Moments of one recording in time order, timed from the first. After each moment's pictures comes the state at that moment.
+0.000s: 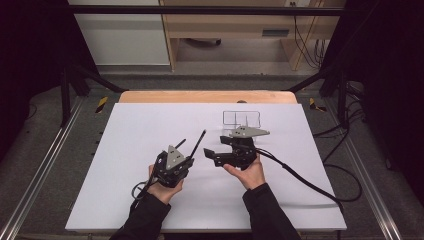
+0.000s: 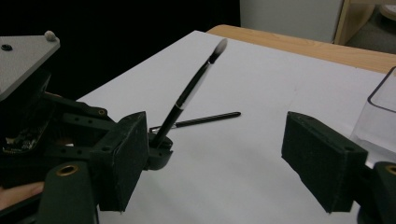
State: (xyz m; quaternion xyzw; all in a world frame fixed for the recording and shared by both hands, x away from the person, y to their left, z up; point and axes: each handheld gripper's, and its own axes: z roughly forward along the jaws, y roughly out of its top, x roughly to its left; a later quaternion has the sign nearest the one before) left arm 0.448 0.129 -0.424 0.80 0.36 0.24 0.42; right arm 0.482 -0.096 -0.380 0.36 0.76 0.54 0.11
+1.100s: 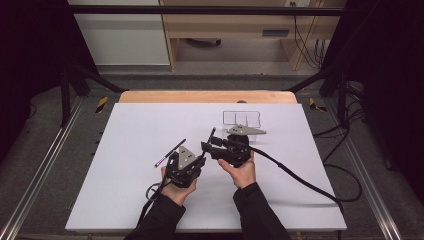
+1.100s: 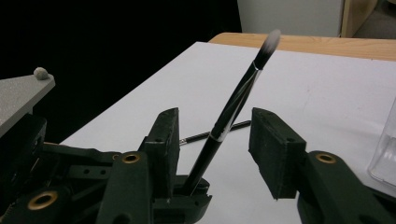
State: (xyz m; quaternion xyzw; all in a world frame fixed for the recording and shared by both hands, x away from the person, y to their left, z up) left arm 0.445 0.099 -0.423 0.78 0.38 0.23 0.44; right arm 0.489 -0.086 -0.387 0.40 0.72 0.56 0.08
